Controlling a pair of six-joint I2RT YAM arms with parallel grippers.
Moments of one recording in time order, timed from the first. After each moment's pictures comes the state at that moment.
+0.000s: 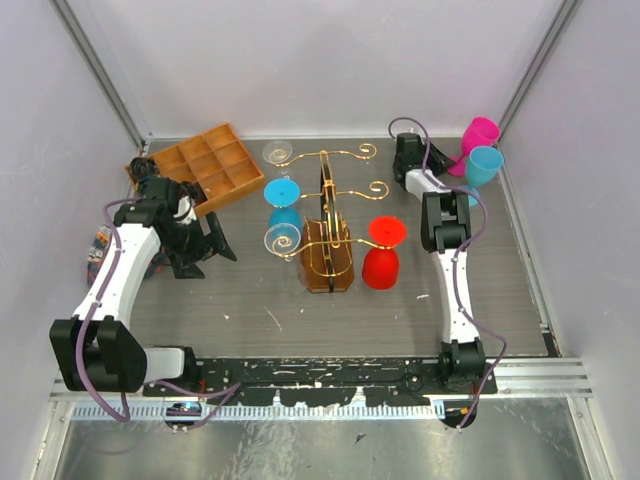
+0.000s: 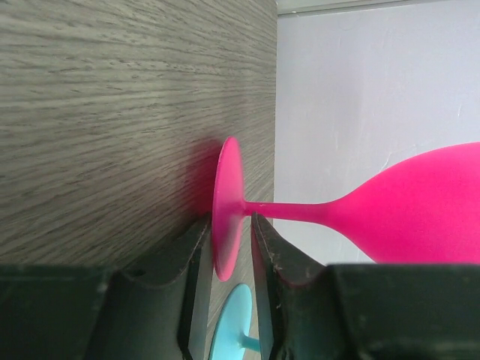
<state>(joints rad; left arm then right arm) -0.04 1.29 1.12 -1.10 0.31 -0.45 0.10 2.75 2.19 0.05 0.98 -0.87</state>
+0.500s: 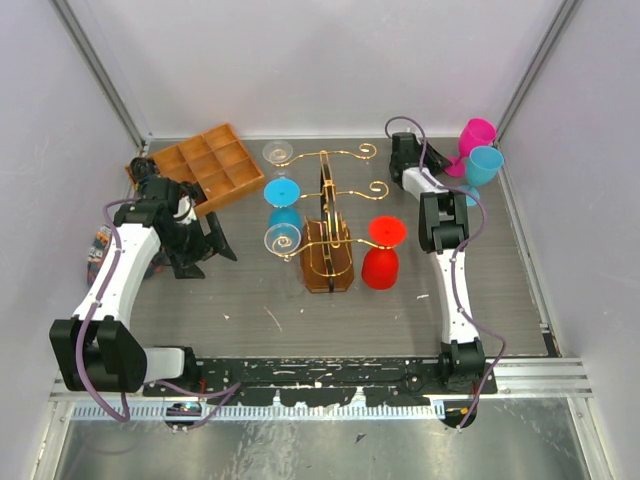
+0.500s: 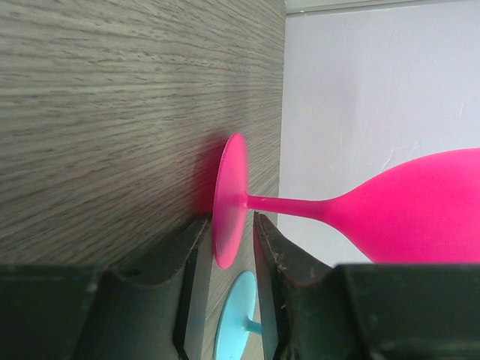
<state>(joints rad) -0.04 1.29 1.12 -1.11 0.31 -0.45 0.13 2.75 2.20 -0.03 0.99 -0.82</state>
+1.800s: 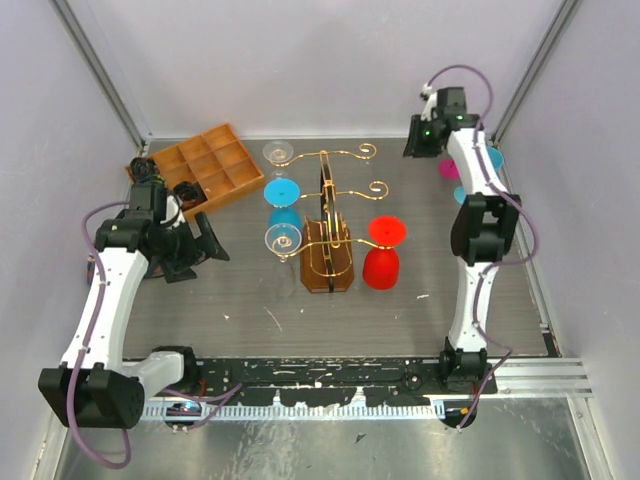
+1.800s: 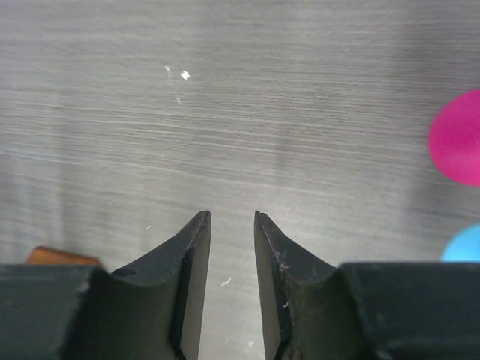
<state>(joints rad) -0.04 1.12 1.13 -1.14 0.27 -0.48 0.03 2.31 2.21 -0.78 -0.25 0.05</state>
